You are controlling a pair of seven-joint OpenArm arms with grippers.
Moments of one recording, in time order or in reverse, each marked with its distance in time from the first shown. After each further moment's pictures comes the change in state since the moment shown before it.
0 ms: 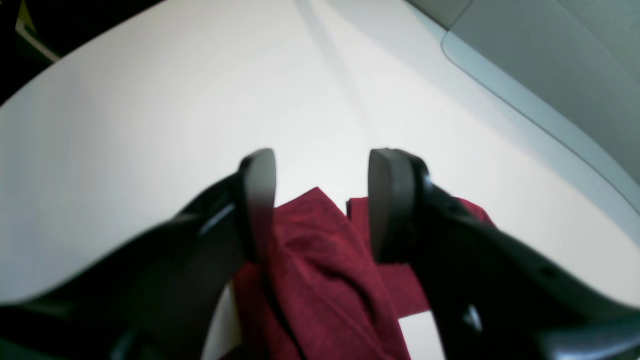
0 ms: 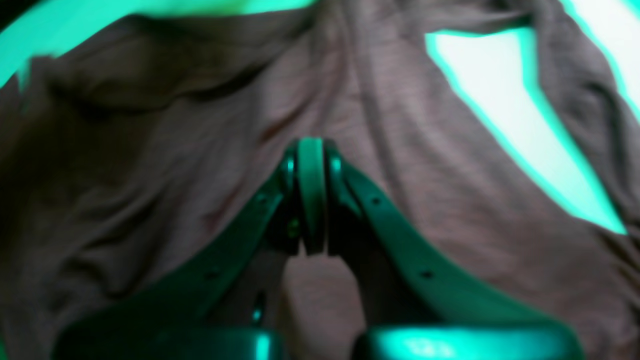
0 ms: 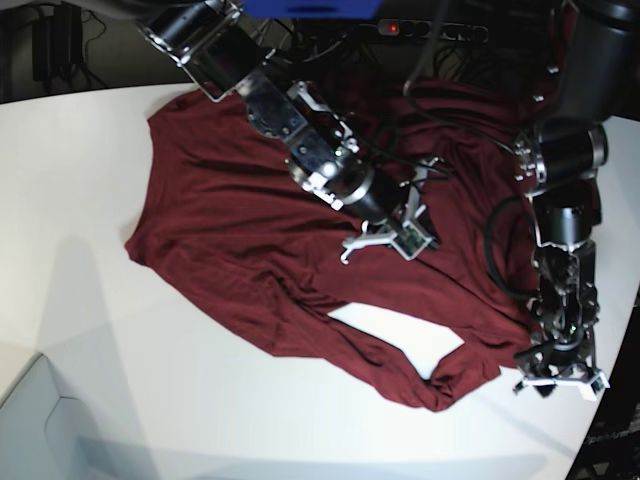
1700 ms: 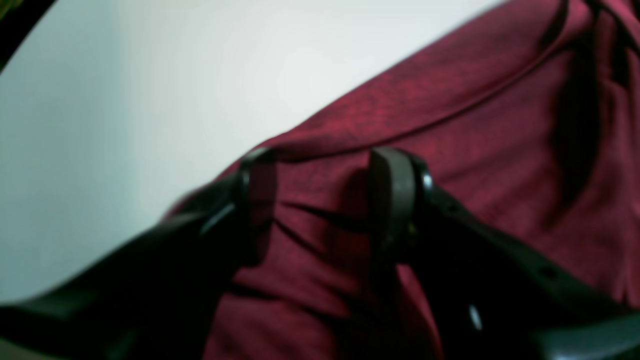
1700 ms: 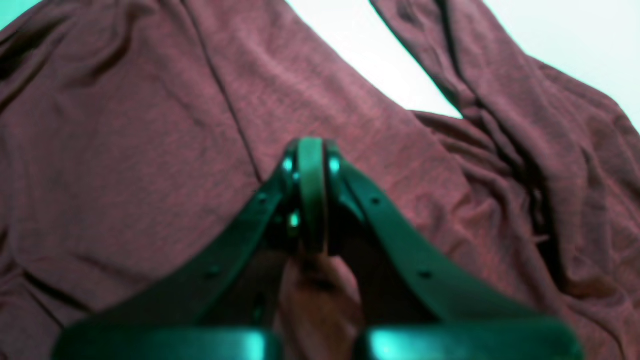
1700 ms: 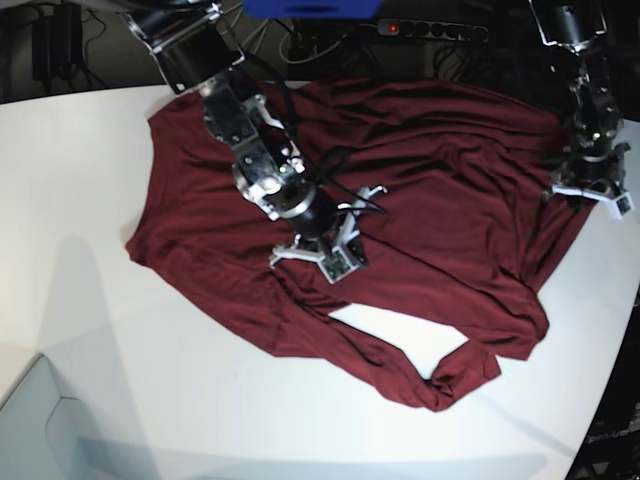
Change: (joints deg) left arm 46.2 -2.9 -11.9 32.7 0.1 -1.4 9.5; right arm -2.1 3.7 11.4 2.7 0.0 0.0 -4.2
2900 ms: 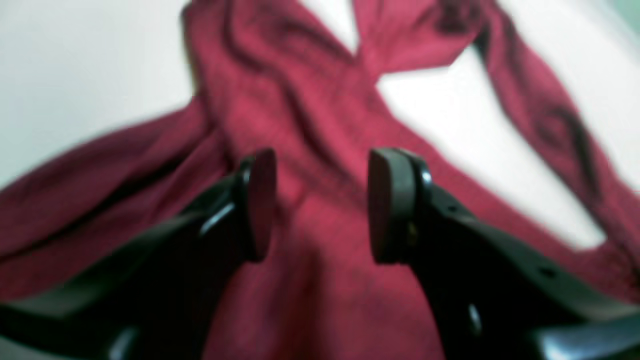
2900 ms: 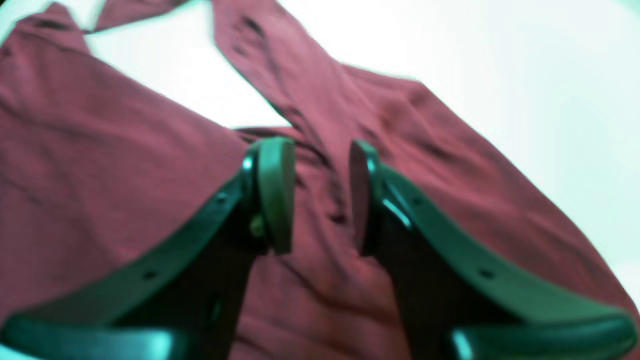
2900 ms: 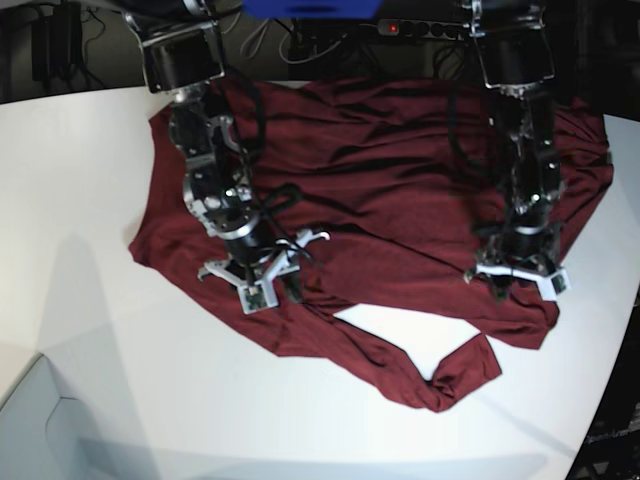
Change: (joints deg) left arm -12.0 11.9 12.0 7.3 0.5 1.4 0.8; right arm -0.8 0.2 16.3 3.0 0.0 0.0 -0.2
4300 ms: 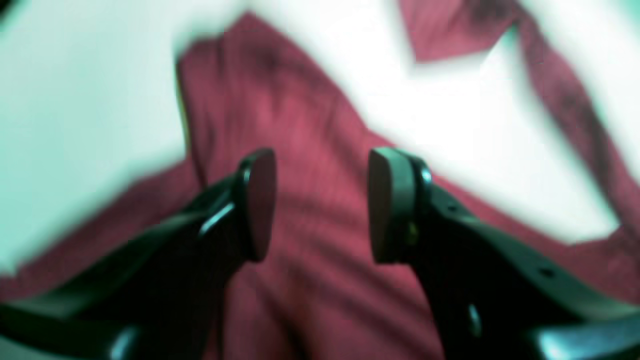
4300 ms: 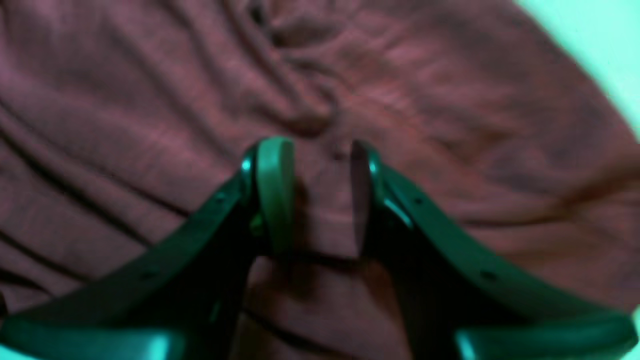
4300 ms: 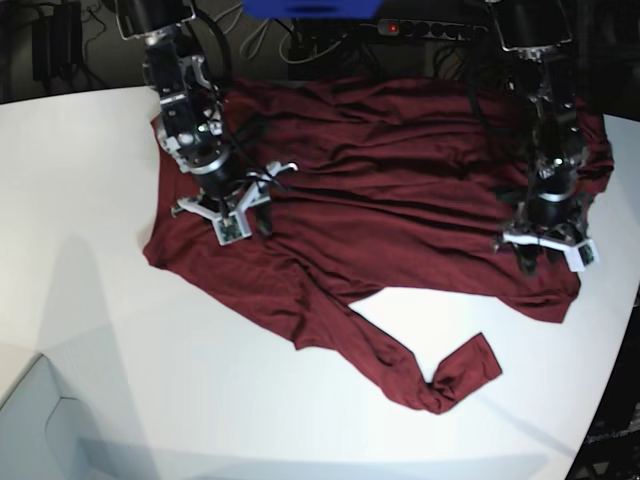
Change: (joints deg) left arm 9.4 -3.7 -2.8 10.8 -0.5 -0.3 0.1; right arm -13.2 6.7 -0.2 7.6 -0.2 0.2 -0.2
